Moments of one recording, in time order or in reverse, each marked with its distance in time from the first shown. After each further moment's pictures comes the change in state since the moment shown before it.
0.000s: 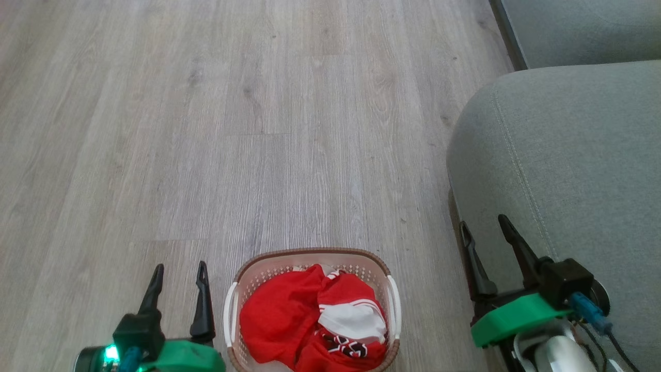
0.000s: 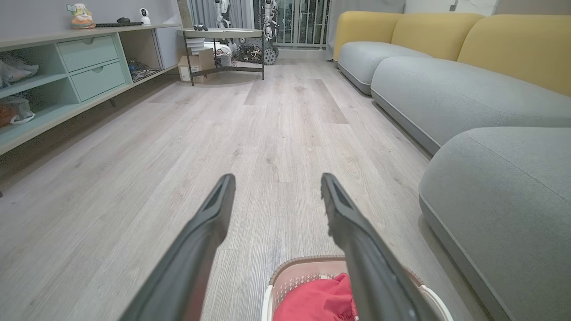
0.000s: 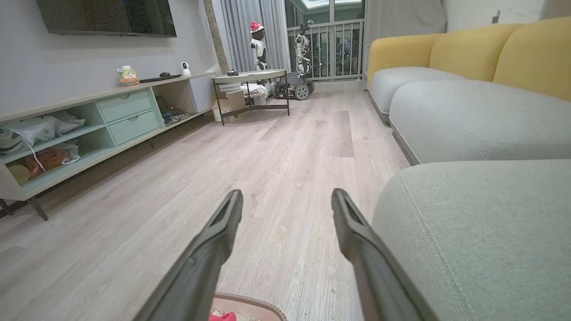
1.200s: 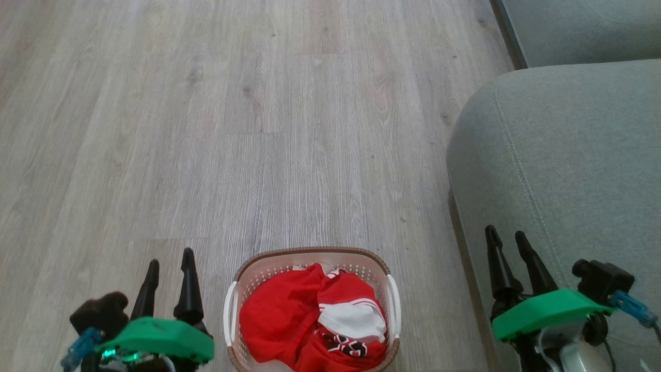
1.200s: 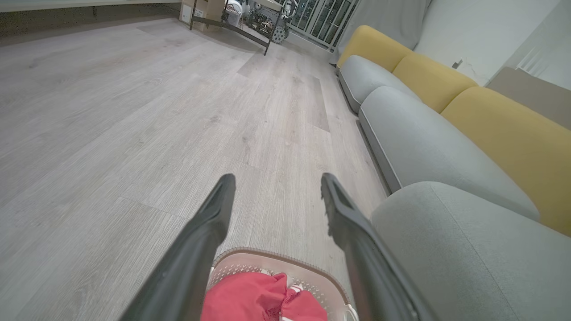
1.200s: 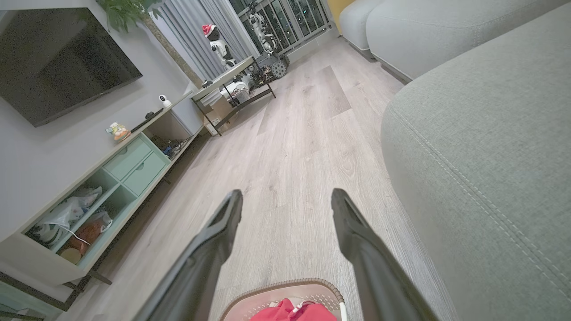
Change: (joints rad) left arm -0.053 -0.004 0.035 0.000 -0.396 -0.042 0.105; right arm 0.010 0.001 -0.056 0.036 0.434 0.000 0.109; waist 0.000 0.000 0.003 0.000
